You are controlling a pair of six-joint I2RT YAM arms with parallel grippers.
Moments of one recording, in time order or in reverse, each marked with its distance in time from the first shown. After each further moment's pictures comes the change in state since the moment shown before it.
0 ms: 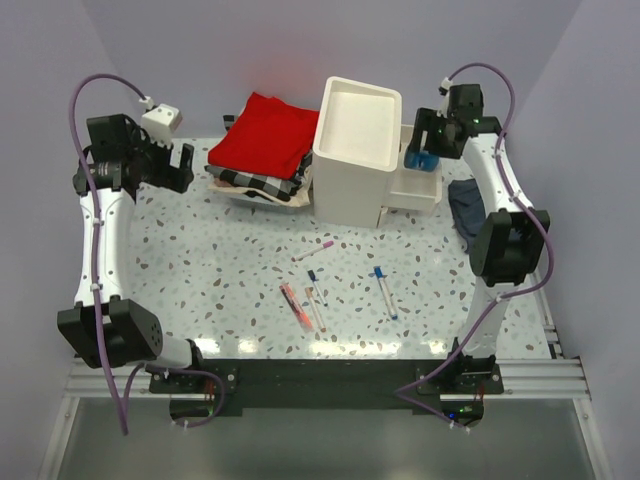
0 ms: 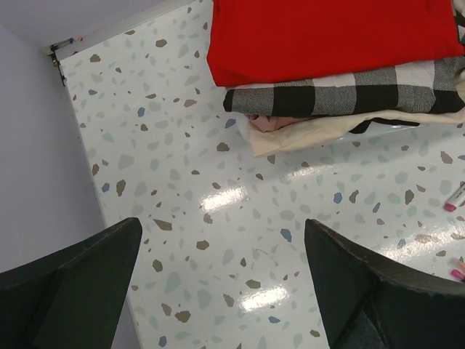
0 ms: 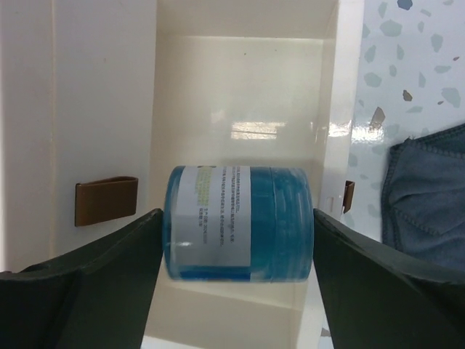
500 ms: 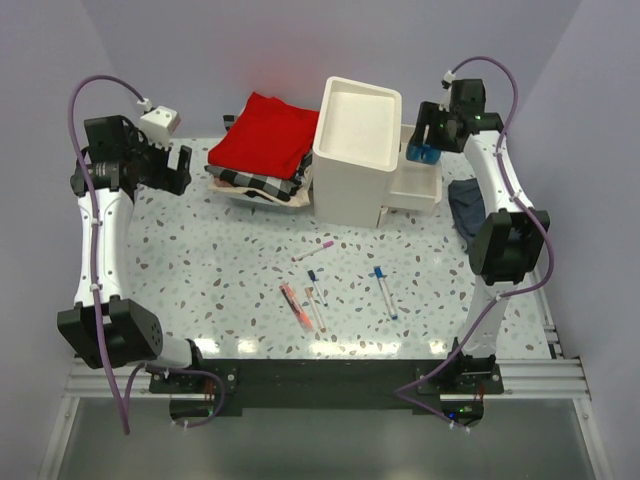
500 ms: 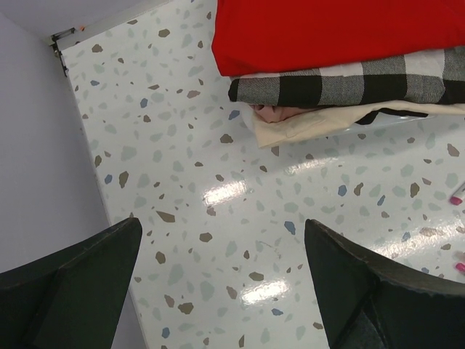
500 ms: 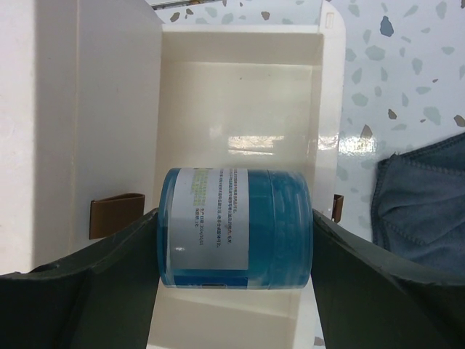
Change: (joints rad) left arm 0.013 0.000 0.000 -0.019 -0.002 0.019; right arm -0.002 0.011 0.051 0.002 0.021 0.000
